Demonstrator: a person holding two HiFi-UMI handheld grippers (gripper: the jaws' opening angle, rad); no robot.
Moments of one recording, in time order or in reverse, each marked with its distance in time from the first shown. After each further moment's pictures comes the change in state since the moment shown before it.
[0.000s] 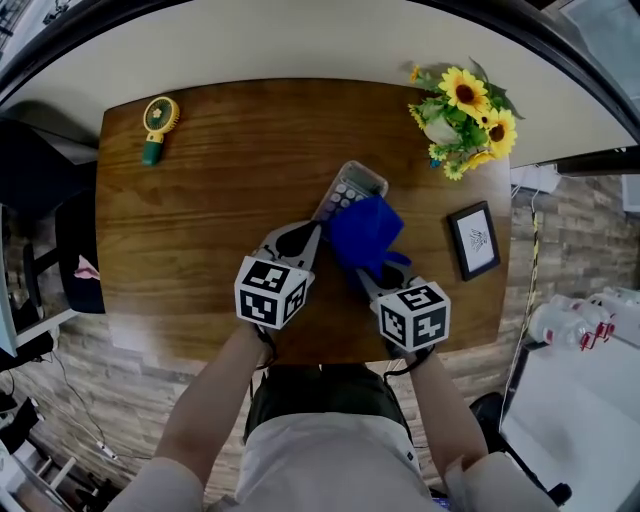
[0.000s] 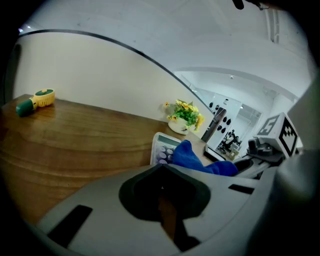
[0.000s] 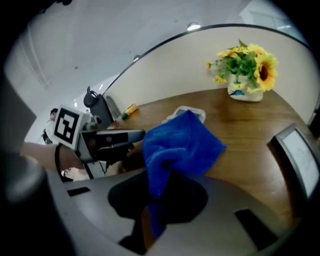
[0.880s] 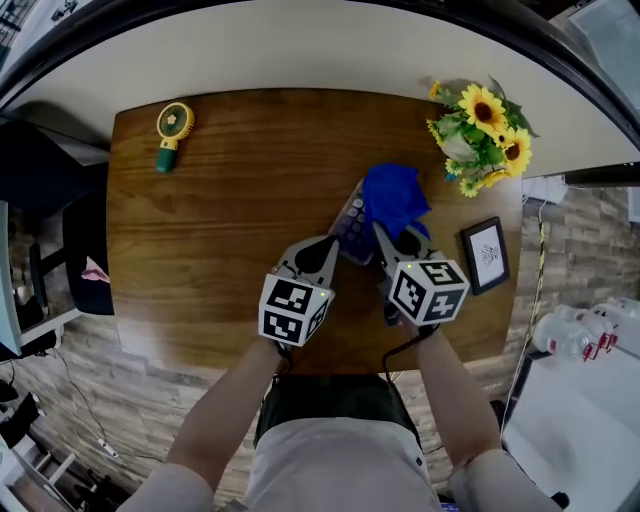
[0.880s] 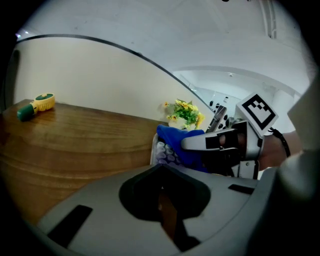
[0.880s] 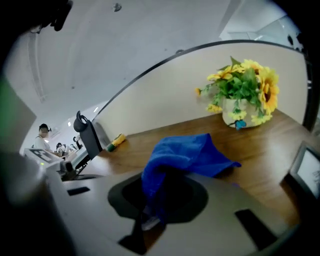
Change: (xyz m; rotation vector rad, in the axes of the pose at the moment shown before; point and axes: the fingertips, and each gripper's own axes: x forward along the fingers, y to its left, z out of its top) left arm 0.001 -0.004 -0.001 0.026 -0.007 0.020; right arm 0.022 -0.034 0.098 0.080 -0.301 -0.074
